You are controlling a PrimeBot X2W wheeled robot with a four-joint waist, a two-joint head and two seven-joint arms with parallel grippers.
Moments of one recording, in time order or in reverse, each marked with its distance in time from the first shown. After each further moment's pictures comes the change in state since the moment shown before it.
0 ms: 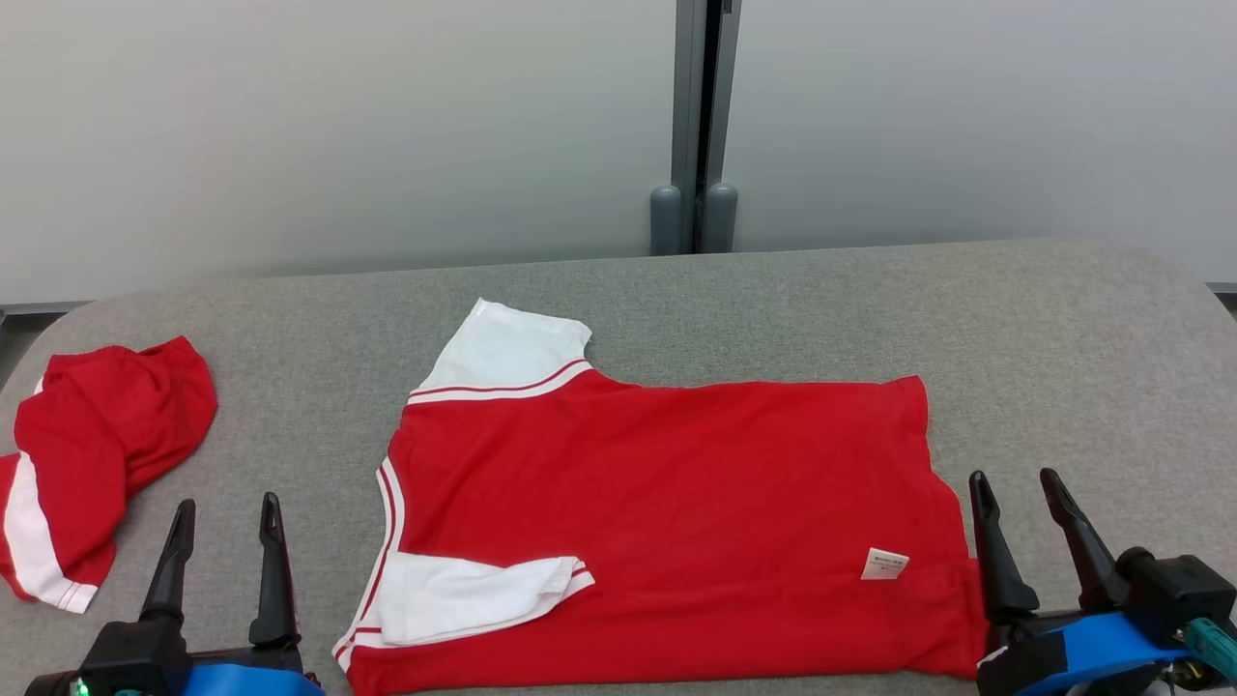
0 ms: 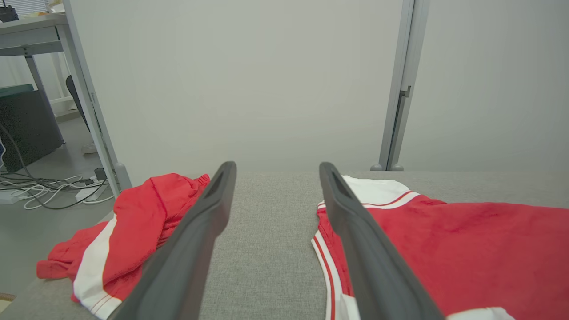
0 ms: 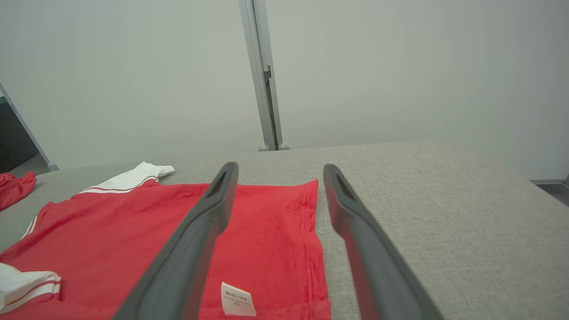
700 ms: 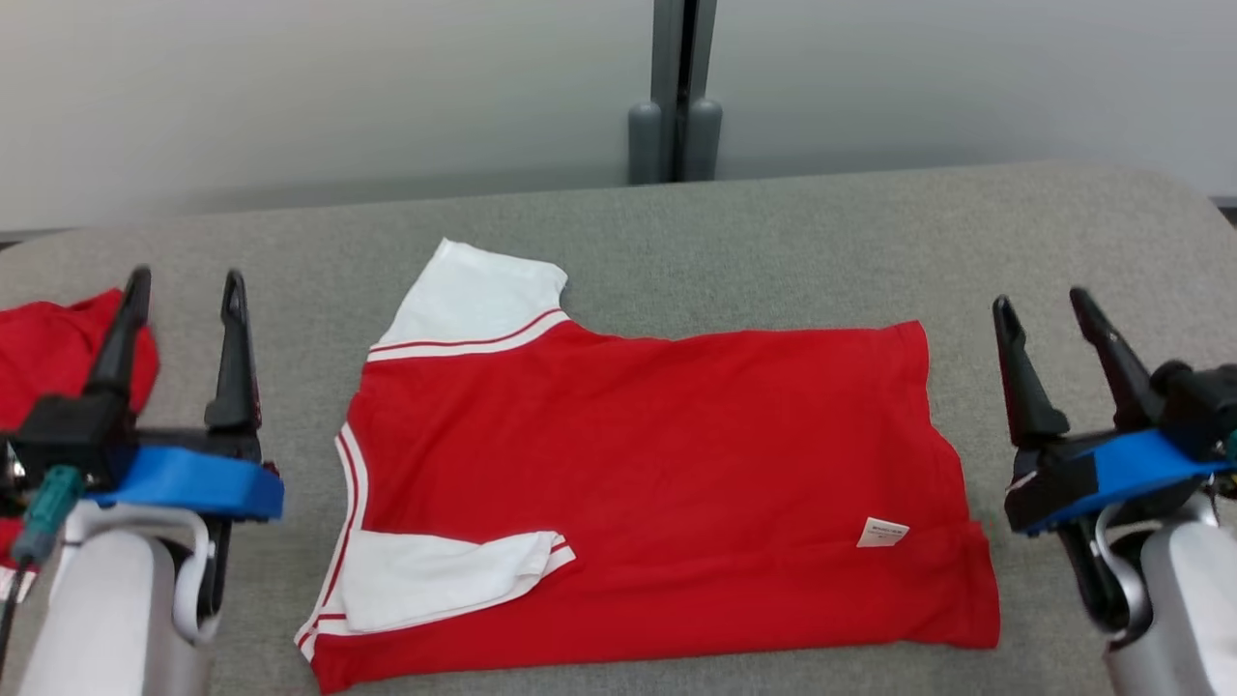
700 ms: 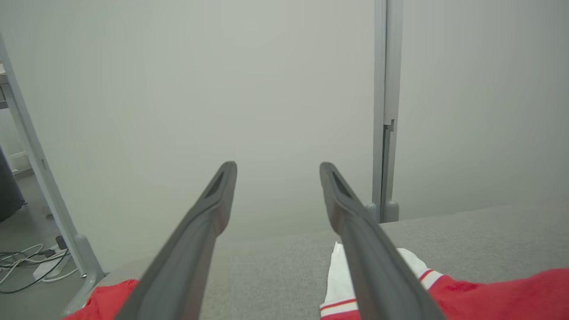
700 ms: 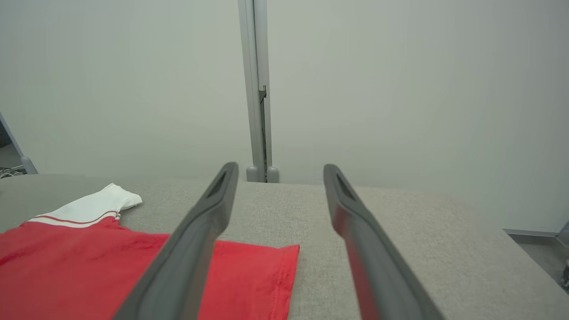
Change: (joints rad) left arm -0.325 0.074 -0.017 0.108 0.011 -0.070 0.011; right arm -0.242 -0.083 0.026 0.028 0.002 0.000 0.087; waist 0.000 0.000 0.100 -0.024
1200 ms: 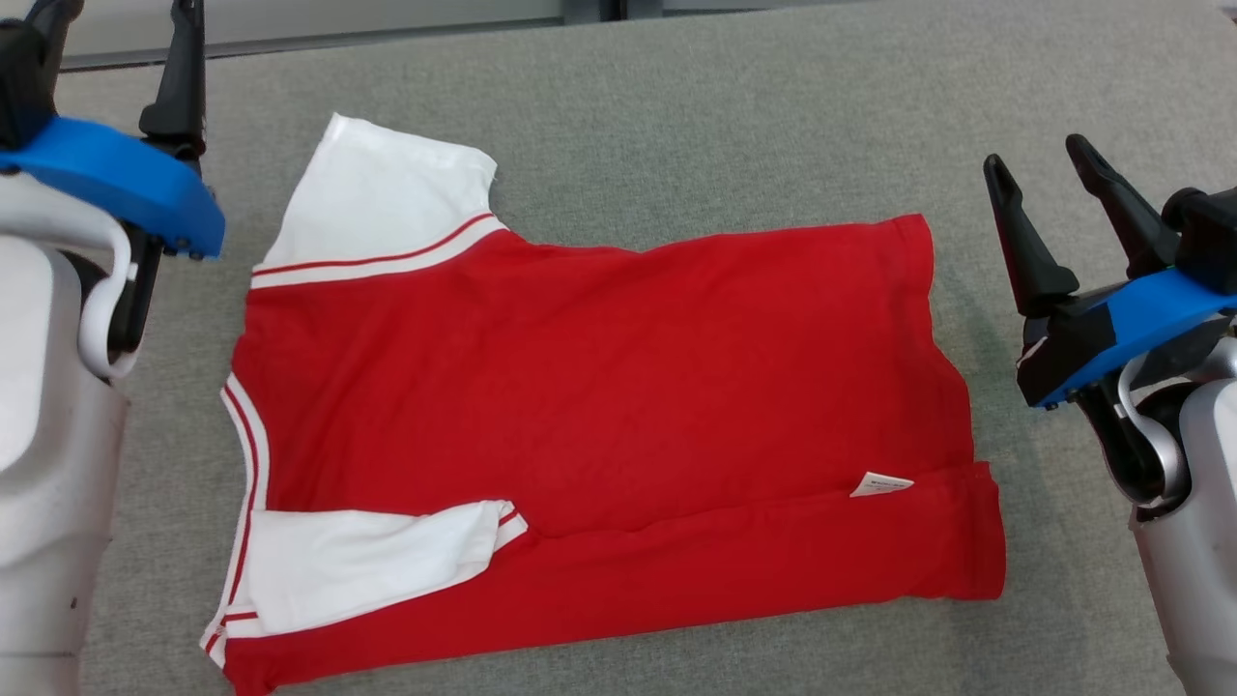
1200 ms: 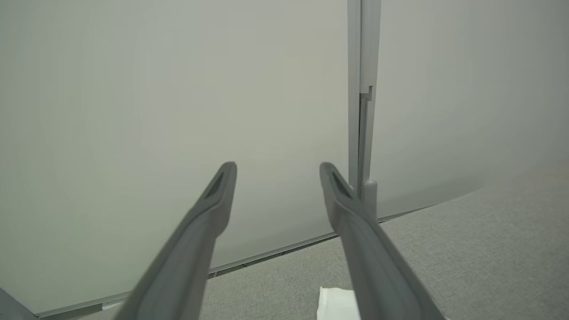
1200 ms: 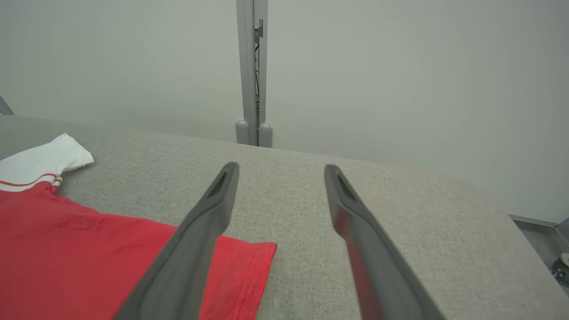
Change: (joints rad) left arm -0.546 0.141 -0.215 0.208 -0.126 -0.023 0.181; right arm -0.272 -0.108 0.083 -0.012 0.061 0.000 0.197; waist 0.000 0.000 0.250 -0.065
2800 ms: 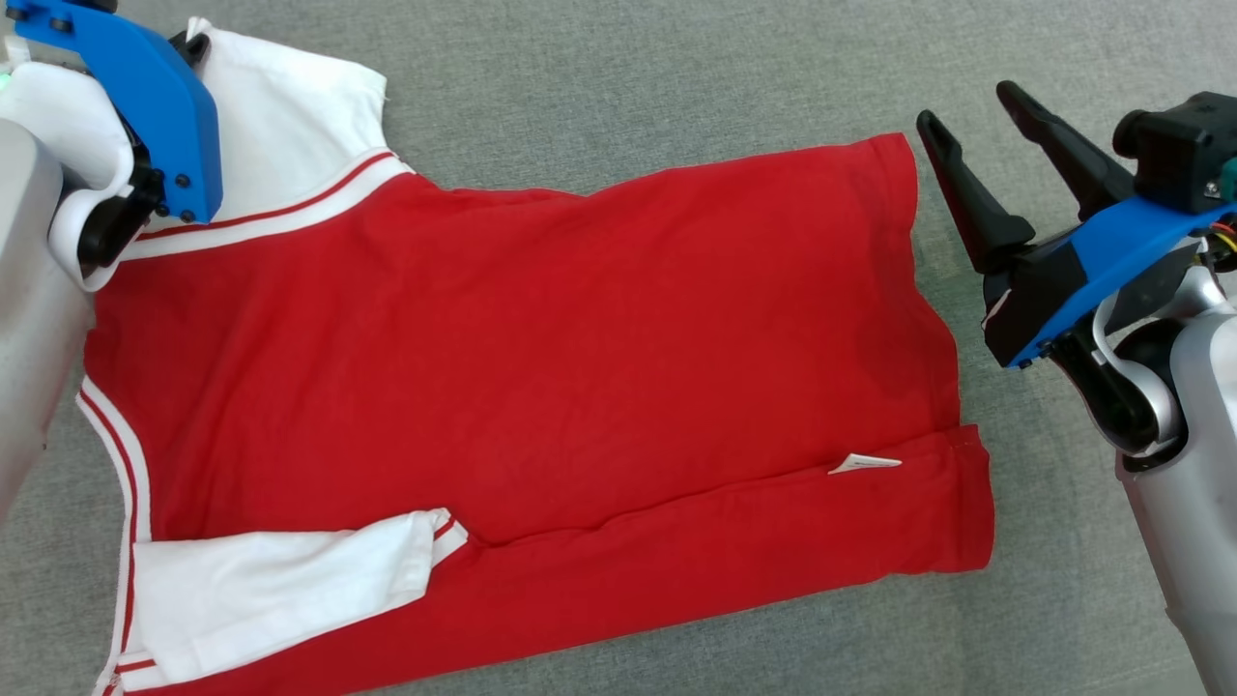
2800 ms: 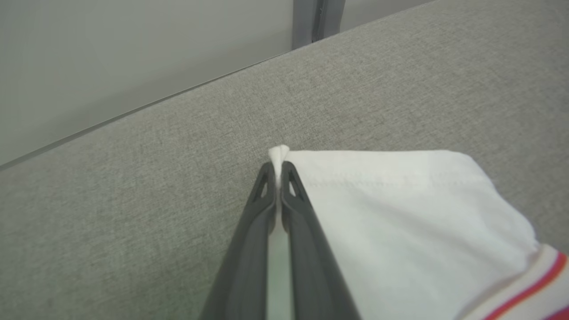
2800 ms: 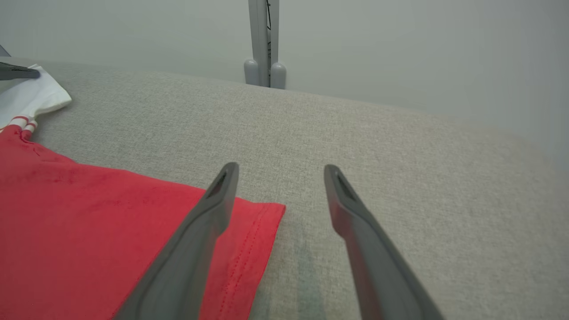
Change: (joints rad) left arm -0.389 0.120 -0.641 0.388 -0.507 -0.001 0.405; right arm -0.115 -0.039 0.128 -0.053 0.127 0.000 0.149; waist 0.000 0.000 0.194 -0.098
